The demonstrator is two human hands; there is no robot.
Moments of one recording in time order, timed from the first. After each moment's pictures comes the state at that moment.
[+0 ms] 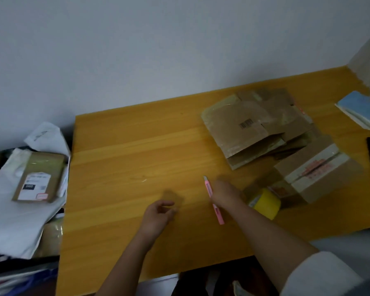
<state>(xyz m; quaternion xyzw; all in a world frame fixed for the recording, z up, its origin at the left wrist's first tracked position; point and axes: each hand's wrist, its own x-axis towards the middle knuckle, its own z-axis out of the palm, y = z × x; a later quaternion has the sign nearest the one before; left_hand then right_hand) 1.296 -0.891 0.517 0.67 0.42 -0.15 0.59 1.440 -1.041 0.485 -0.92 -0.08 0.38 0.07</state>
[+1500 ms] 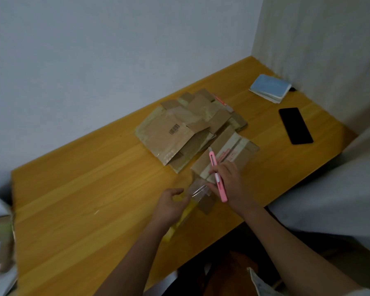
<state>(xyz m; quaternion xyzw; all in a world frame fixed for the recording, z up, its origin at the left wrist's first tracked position) 1.392 -1.035 0.553 0.83 0.23 -0.21 0.47 1.440 -1.224 0.519 -0.91 -0.20 -0.09 0.36</state>
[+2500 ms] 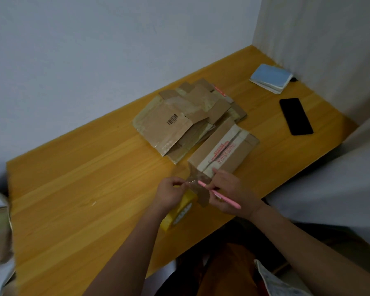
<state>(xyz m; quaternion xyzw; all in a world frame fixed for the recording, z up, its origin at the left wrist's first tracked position) 1.405 -1.033 0.536 0.82 0.19 -0.21 0.49 1.415 -1.235 0.529 -0.85 -0.37 -0.07 0.38</state>
